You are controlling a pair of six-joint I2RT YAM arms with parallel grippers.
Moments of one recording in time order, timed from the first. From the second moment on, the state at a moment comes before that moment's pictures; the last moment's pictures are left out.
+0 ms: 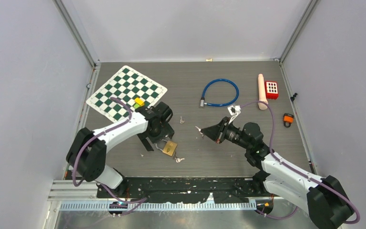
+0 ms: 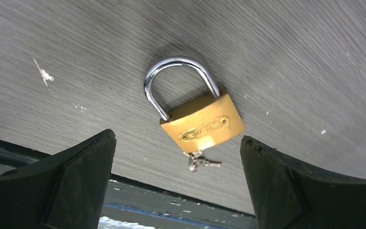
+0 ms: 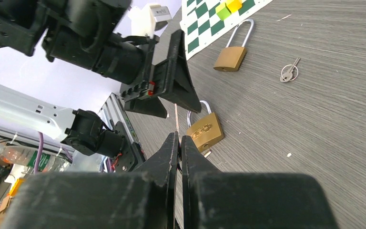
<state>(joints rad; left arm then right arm) -0.67 1.50 1.02 -0.93 -0.13 -1.26 0.55 0.89 0.26 0.57 -0.44 0.71</state>
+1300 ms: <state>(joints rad) -0.69 1.73 1.05 -0.88 -0.04 -1.62 0.55 0.79 0.21 0.54 -0.45 0.69</state>
